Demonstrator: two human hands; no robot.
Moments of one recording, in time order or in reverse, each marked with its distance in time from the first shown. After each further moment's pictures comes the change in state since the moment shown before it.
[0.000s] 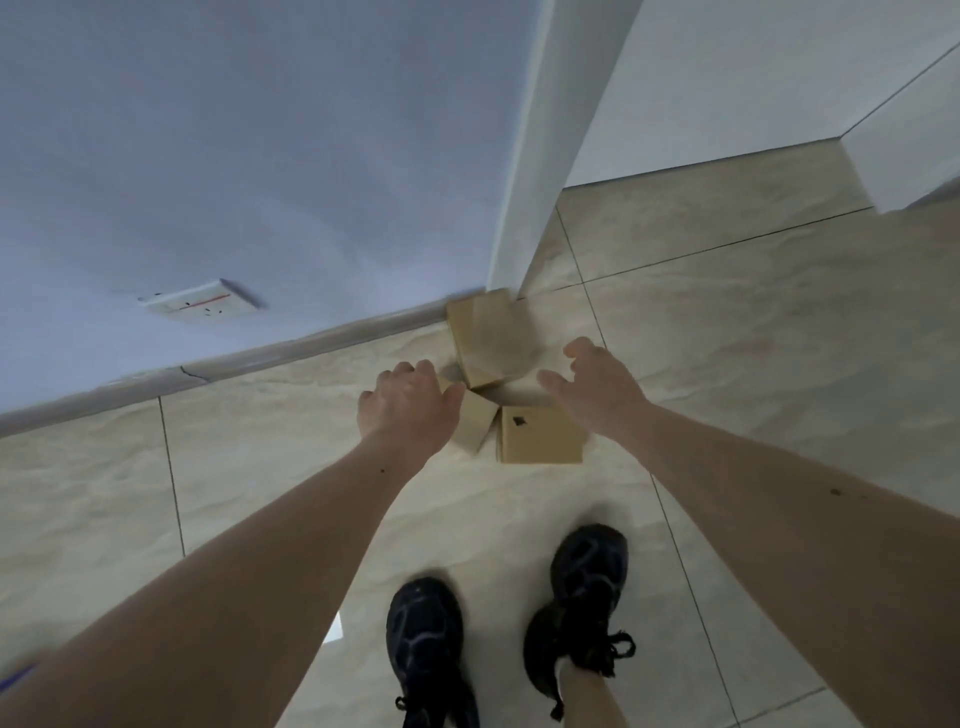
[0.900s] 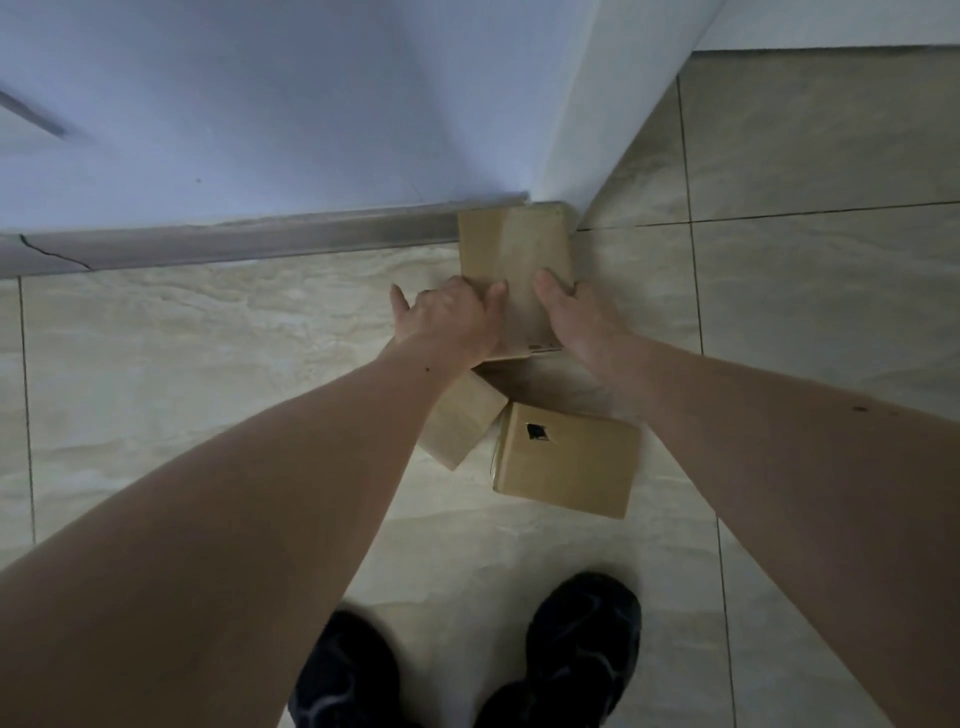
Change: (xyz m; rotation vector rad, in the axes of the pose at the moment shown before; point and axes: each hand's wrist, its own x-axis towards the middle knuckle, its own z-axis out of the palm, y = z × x) left_hand 0.202 0.033 0.158 -0.145 -0.034 -0.161; right_hand 0.224 0.034 0.123 0.348 -0.155 0.115
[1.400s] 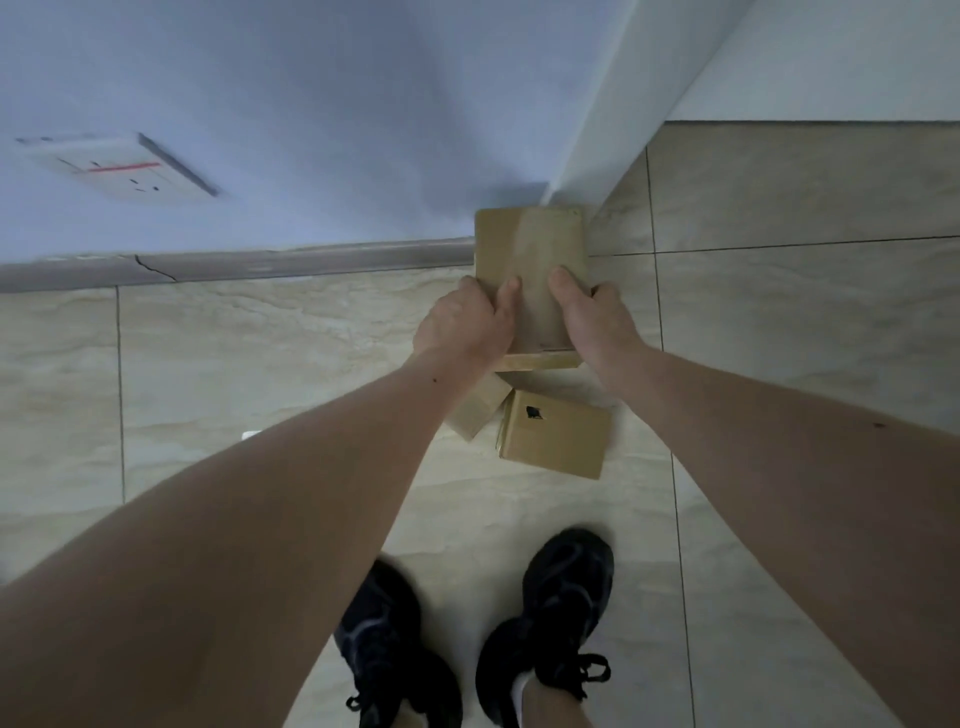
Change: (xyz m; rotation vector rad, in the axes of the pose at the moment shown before) left_hand -0.091 0.008 -0.083 -0.311 0.057 0.001; right_hand -0.111 -0.047 -0.043 0.144 0.093 -0.053
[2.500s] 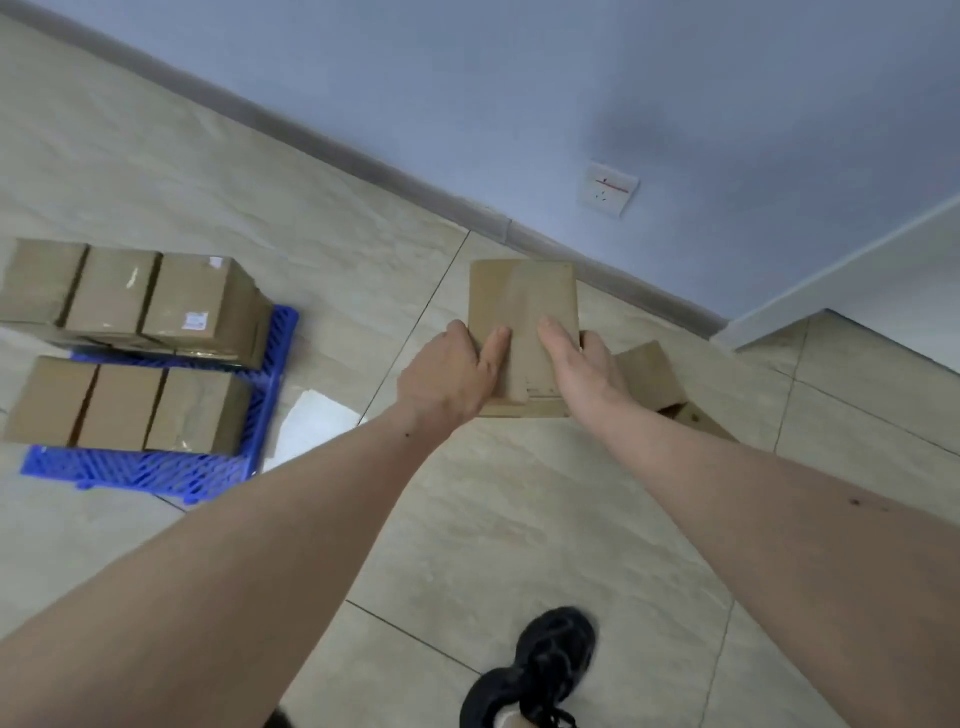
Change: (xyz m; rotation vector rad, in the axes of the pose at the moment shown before) left_hand -0.373 -0.277 -0.163 -0.308 0.339 -0.244; right_hand -0.403 -0.035 0.196 -0.398 -0.211 -0.354
